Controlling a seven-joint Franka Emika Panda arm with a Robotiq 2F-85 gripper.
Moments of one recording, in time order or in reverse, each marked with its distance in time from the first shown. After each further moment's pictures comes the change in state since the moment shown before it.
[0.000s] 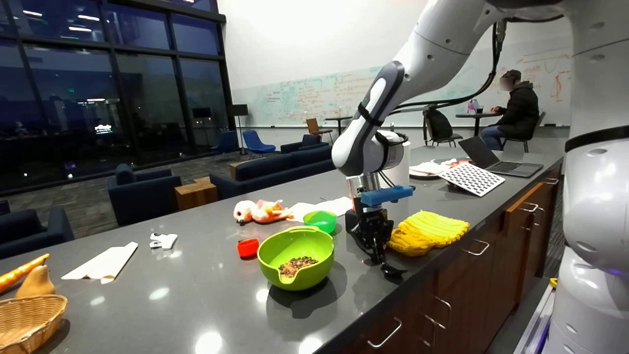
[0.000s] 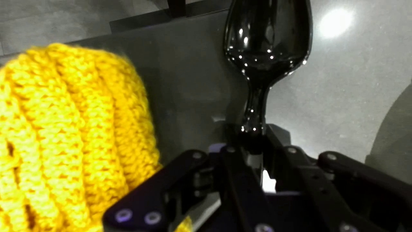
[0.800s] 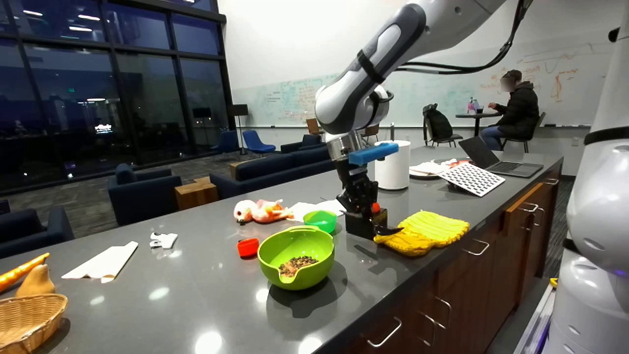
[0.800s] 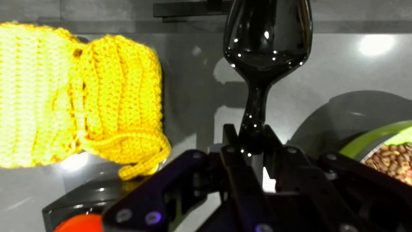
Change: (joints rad) arm 0.056 -0.189 0.066 0.105 -0.154 -0.250 0.019
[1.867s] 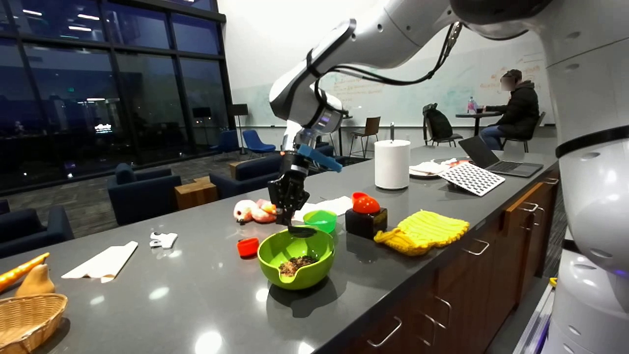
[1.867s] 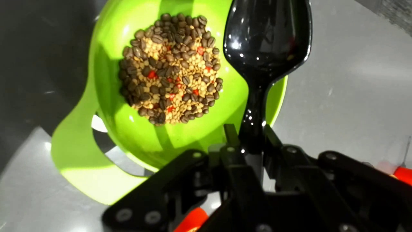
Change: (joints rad) arm 0.021 0.322 0.048 0.384 0.583 -0.007 -0.430
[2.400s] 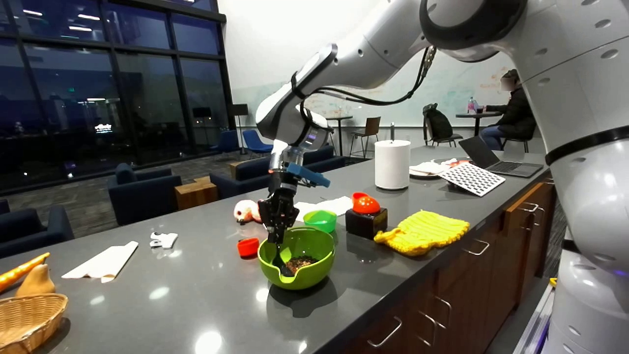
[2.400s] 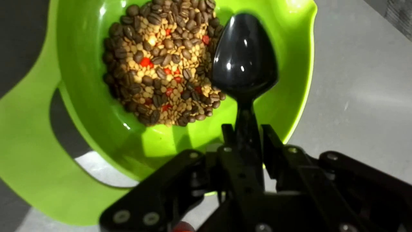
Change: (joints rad) arm 0.004 0.136 0.048 0.093 -0.047 0.000 -0.014
